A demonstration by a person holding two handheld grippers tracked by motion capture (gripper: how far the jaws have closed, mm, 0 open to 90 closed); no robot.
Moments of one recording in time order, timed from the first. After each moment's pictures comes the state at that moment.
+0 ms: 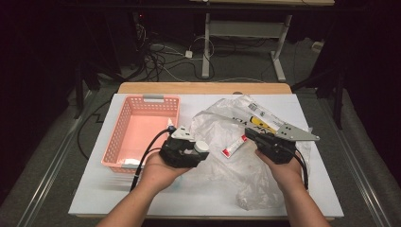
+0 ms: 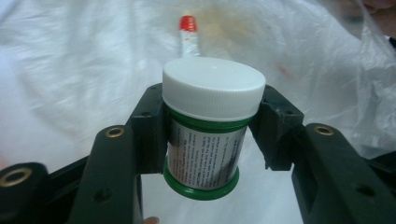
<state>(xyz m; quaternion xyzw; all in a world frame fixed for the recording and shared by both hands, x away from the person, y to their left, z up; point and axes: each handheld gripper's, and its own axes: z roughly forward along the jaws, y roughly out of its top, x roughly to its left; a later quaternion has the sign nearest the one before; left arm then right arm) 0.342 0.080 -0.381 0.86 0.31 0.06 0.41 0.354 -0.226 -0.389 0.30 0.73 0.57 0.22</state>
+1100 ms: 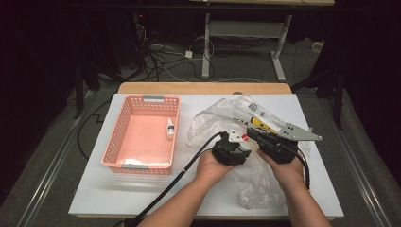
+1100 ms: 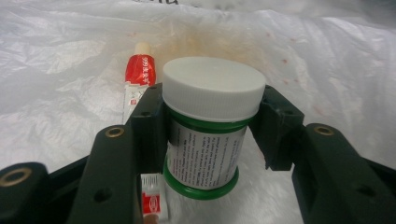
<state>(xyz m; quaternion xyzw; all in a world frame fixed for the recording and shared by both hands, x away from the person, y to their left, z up) 0.391 -0.049 -0.452 0.85 0.29 0.09 0.43 0.354 -0.231 -0.389 0.30 0.73 0.57 0.22</state>
